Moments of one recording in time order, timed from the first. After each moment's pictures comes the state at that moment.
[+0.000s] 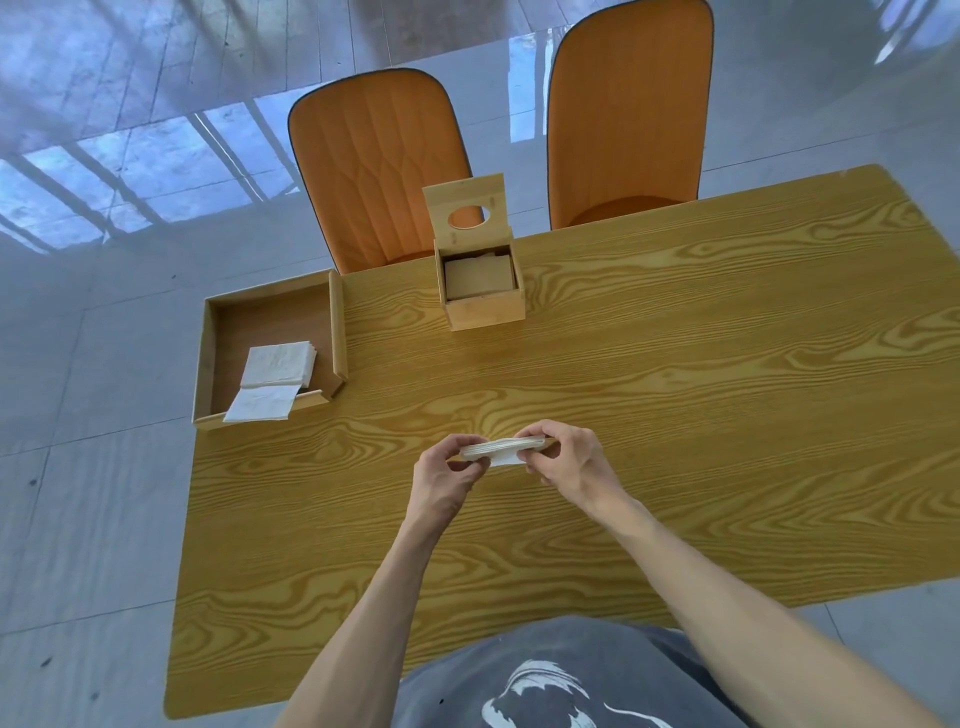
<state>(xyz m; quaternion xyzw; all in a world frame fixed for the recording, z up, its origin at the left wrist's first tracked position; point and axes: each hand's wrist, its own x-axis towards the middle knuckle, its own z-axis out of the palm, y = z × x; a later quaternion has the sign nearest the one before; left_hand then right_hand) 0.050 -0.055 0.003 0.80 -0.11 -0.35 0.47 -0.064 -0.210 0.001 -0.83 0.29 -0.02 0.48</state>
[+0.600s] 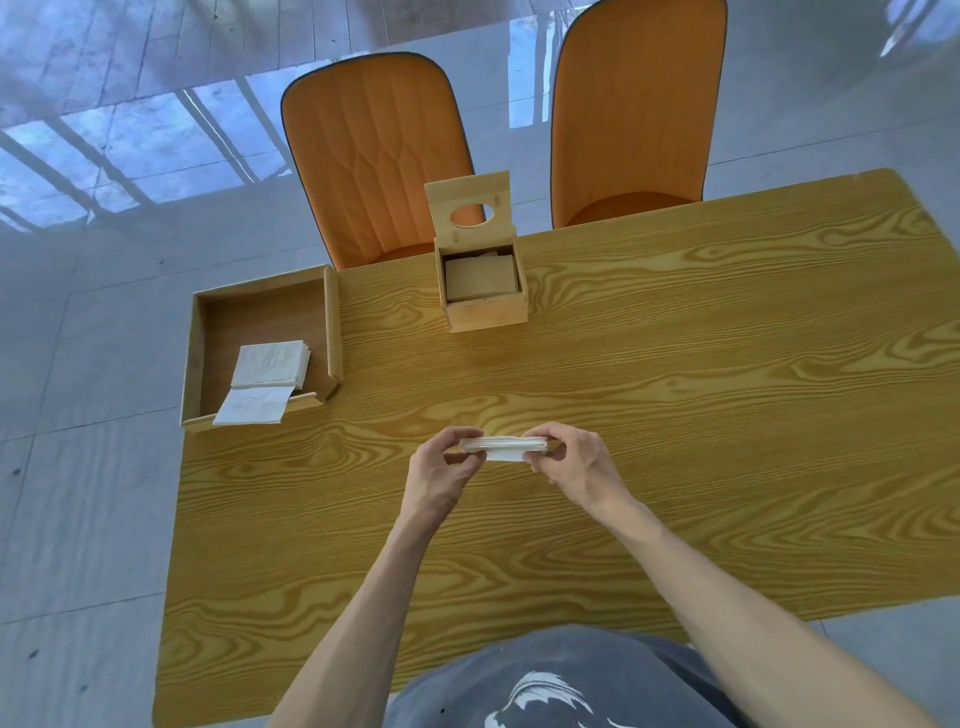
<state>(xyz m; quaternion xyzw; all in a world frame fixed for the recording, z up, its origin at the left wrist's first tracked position) 0.069 -0.063 0.002 0.79 -0.12 -0.36 0.49 -0.056 -0.222 -0.002 -0.82 0.32 0.01 0.48</state>
